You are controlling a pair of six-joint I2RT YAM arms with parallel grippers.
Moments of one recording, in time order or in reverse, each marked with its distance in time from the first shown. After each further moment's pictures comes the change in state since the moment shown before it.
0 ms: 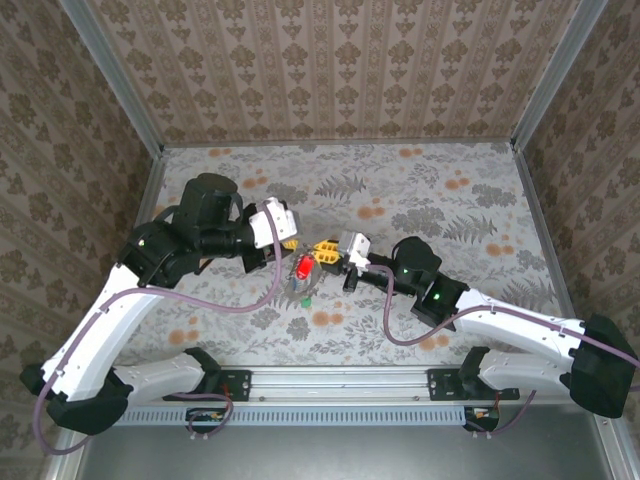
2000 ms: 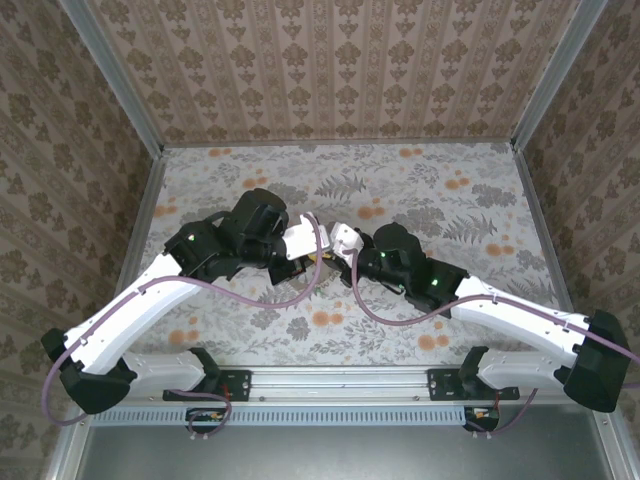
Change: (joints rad) left arm -0.179 0.095 -0.087 0.026 -0.193 -0.147; right arm -0.002 0.045 0.182 -0.476 0.169 -0.032
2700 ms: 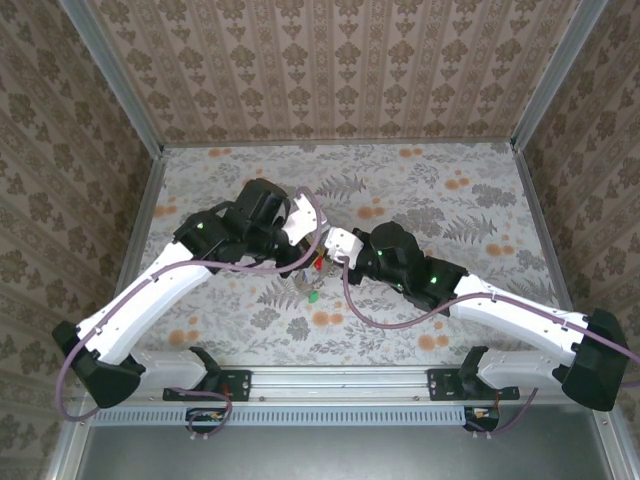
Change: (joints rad) left arm 0.080 0.055 -0.001 0.018 0.144 -0.274; right arm -0.003 0.018 0.031 -0.089 0.053 -0.142
